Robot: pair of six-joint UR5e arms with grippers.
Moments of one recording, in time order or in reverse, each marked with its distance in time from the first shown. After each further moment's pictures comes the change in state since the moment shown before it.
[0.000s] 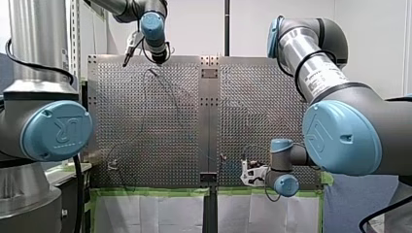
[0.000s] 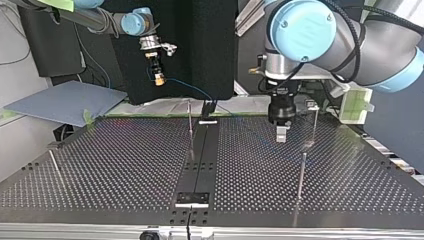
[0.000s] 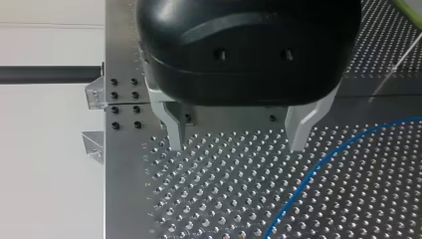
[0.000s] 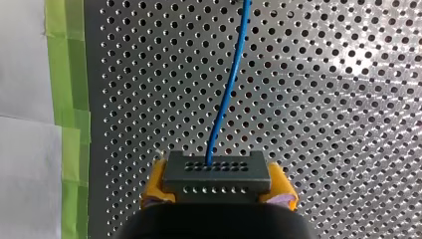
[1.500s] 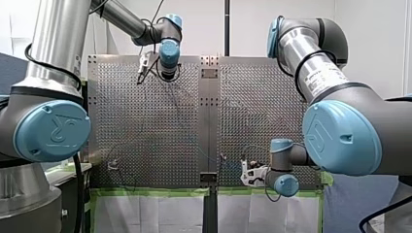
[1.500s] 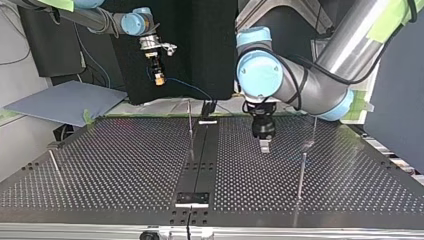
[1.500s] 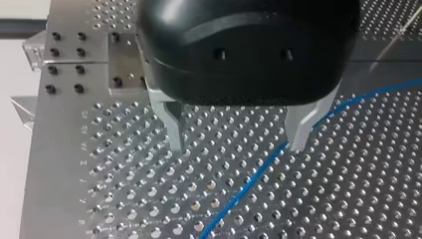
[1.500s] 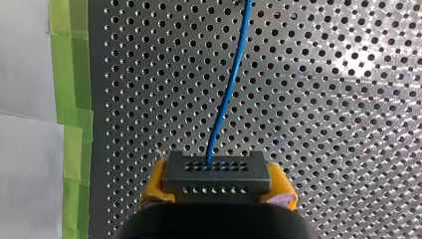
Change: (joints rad) left arm -0.029 -0.211 0.063 0.144 -0.115 -0.011; right arm 0.000 0.000 0.000 0.007 -0.001 -0.012
